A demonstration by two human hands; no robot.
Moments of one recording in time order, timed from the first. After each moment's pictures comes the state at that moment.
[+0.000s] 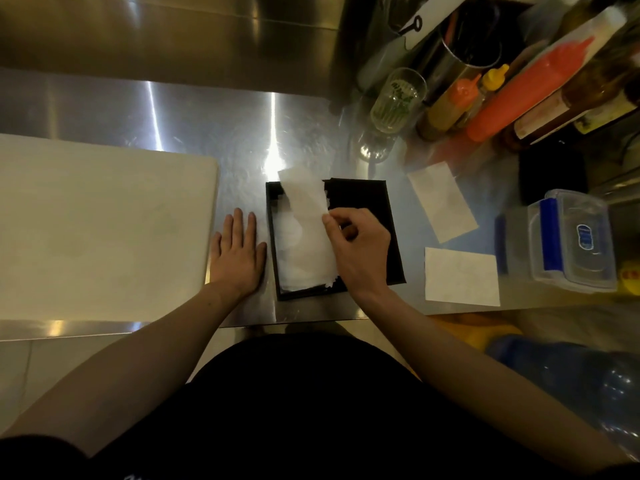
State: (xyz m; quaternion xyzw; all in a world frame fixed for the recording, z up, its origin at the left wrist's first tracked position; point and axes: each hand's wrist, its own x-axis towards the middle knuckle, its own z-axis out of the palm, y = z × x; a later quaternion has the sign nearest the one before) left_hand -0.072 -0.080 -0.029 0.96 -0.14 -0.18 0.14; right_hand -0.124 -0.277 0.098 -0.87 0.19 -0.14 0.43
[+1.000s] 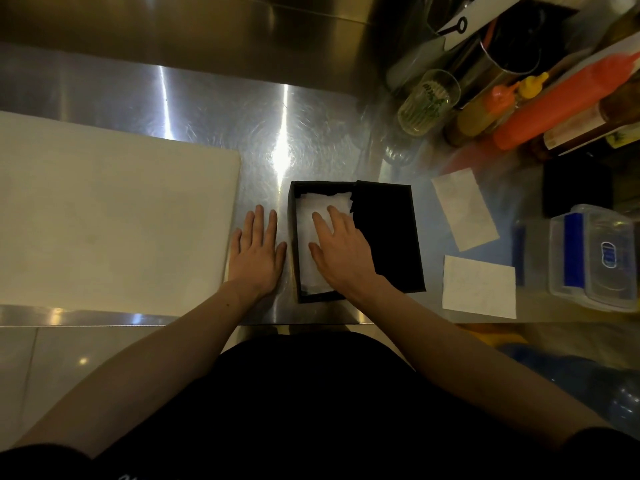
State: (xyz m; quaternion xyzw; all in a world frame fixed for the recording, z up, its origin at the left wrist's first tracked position) left_hand -0.073 -0.077 -0.030 0.96 -0.14 -0.17 0.16; right_hand -0.097 -0.249 0.036 -0.99 0.01 0.12 0.06
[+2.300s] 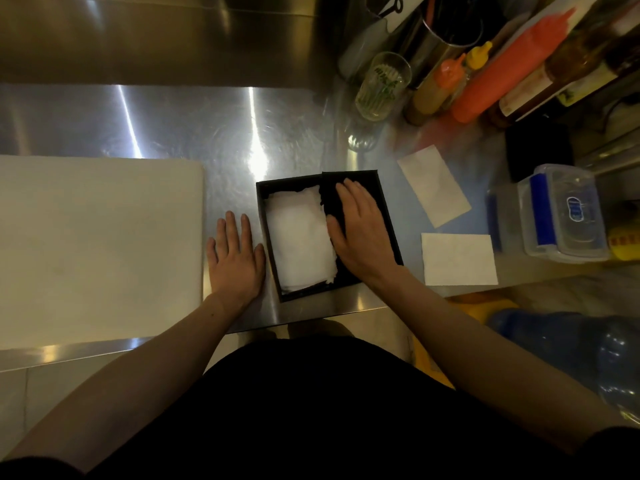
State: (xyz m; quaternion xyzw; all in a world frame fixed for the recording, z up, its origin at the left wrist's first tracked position) left_hand -0.077 -0.082 -0.035 0.97 -0.13 -0.15 0.14; right_hand -0.113 -0.304 0.059 -0.97 0.08 -0.07 0.20
